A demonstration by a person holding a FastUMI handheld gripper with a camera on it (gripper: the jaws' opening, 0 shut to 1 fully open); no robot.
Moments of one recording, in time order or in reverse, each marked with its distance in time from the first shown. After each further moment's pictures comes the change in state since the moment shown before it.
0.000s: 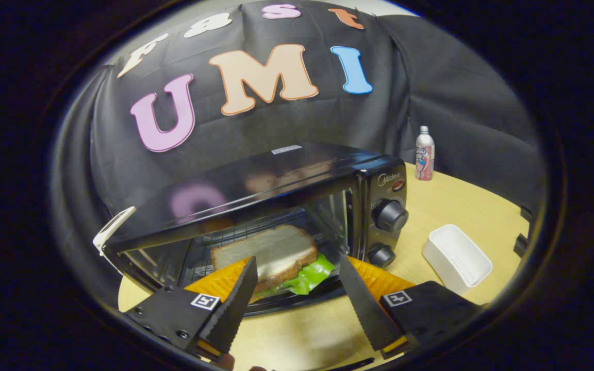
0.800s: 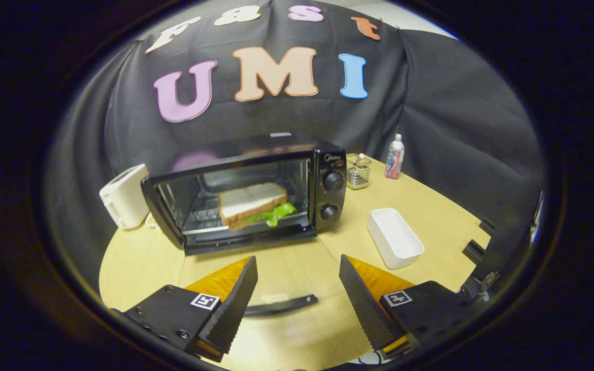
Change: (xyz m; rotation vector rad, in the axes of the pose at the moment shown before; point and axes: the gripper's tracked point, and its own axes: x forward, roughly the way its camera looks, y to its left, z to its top) arm -0.129 -0.043 -0.051 -0.223 0.106 -0.076
